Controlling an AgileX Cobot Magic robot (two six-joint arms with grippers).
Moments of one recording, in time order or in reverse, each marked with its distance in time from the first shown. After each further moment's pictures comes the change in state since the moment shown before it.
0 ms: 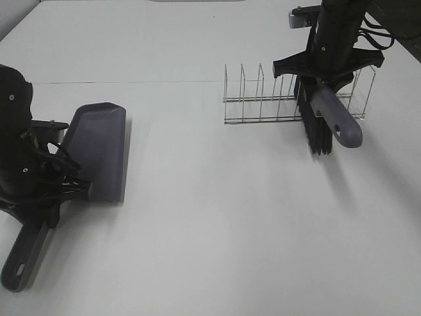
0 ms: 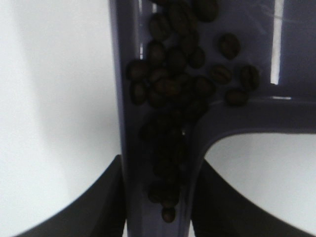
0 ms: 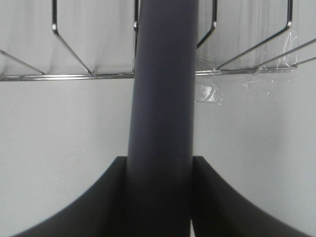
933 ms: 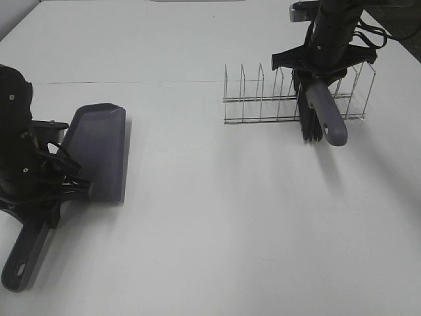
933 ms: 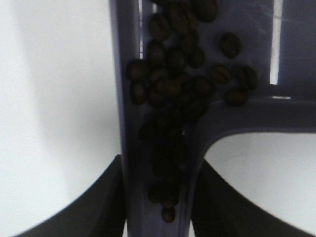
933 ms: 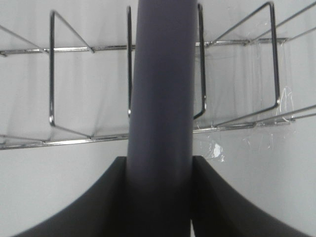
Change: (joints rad) left arm 0.000 0.000 0.000 -0.005 -0.001 0.001; right arm -0.022 0.060 -0.067 -0.031 -0.103 0.042
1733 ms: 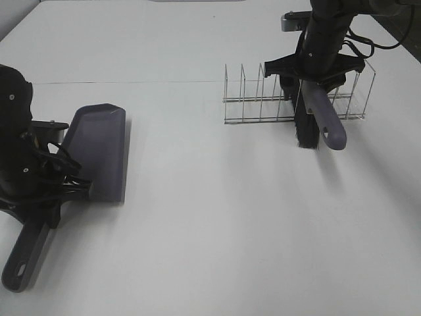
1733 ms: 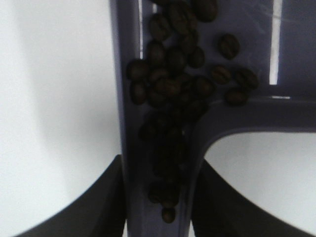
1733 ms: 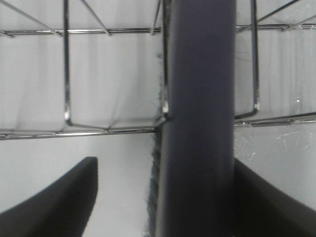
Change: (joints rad) left arm 0.000 0.000 0.000 -0.005 0.000 0.000; right arm -0.002 0.070 -0.064 0.085 0.035 -0.069
